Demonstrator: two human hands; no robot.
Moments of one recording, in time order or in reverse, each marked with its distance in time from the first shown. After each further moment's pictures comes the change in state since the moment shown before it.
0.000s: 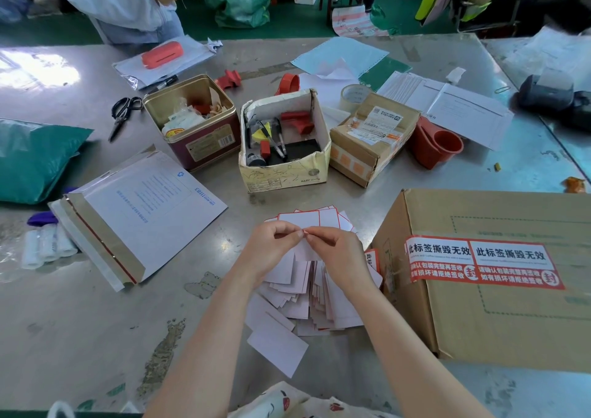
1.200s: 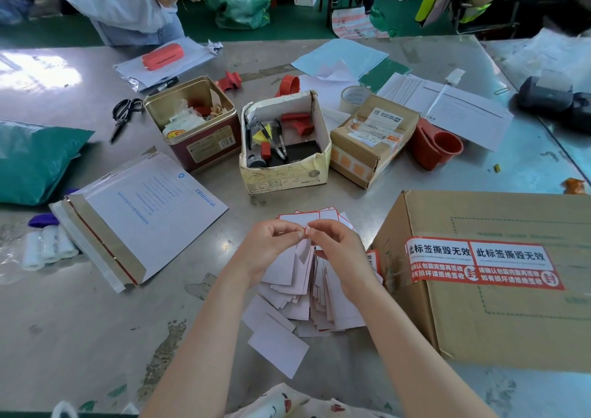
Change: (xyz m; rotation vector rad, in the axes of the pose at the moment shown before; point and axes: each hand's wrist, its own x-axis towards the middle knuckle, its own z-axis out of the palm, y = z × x) left_hand -0.003 0.009 -0.008 -0.095 -0.087 -0.043; right_hand -0.002 -0.009 -0.001 0.247 -0.005 0.175
